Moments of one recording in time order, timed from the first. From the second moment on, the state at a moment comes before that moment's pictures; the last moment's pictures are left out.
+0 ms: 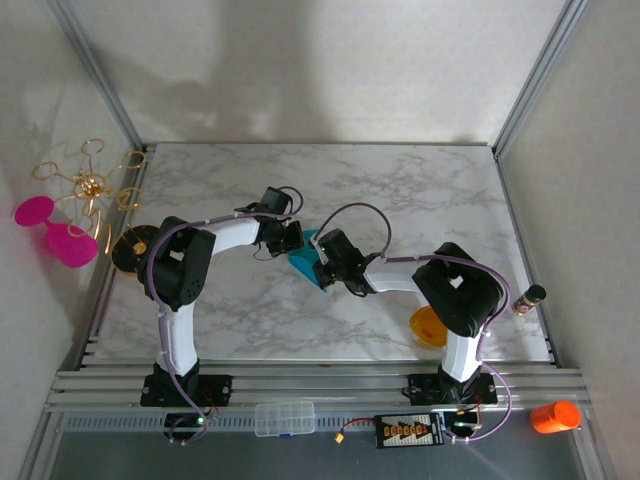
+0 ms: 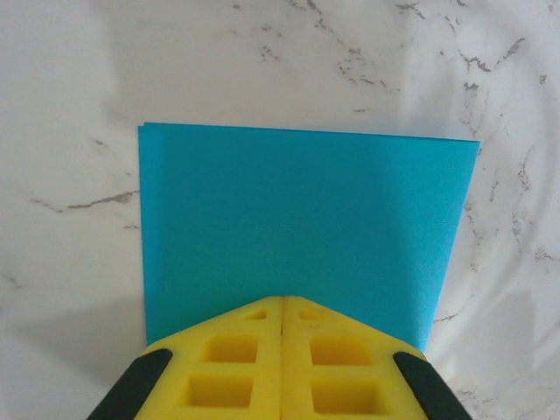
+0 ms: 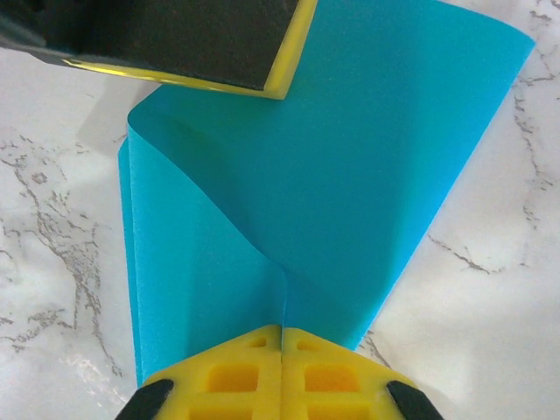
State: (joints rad) left arm -0.42 2.00 1.24 -0.33 0.30 -0.72; right arm 0.82 1.84 0.91 0.07 0.02 0.16
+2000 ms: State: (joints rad) left arm -0.47 1.79 0.90 -0.01 0.36 -1.13; right arm 0.81 1.86 0.93 0.08 0.00 0.16
